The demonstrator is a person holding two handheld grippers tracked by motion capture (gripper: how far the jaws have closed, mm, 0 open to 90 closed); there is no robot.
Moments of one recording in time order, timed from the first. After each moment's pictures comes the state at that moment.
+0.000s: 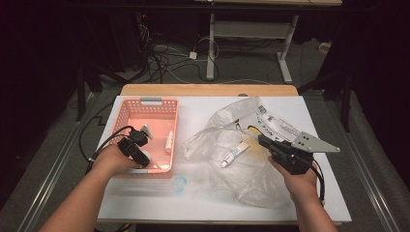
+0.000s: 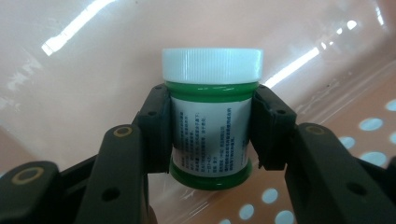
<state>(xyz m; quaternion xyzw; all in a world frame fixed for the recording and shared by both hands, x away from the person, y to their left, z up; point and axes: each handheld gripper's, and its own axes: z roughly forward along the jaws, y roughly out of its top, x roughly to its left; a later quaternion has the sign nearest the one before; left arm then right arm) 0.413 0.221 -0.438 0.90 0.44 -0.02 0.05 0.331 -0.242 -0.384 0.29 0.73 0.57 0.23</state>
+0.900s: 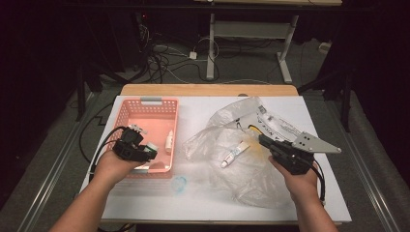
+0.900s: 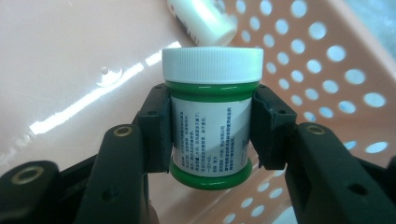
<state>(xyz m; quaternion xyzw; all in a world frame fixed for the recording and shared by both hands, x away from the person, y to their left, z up) 0.379 0.226 -0.414 0.85 0.45 0.05 0.26 0.330 -0.242 -0.382 0.29 0.73 0.57 0.24</state>
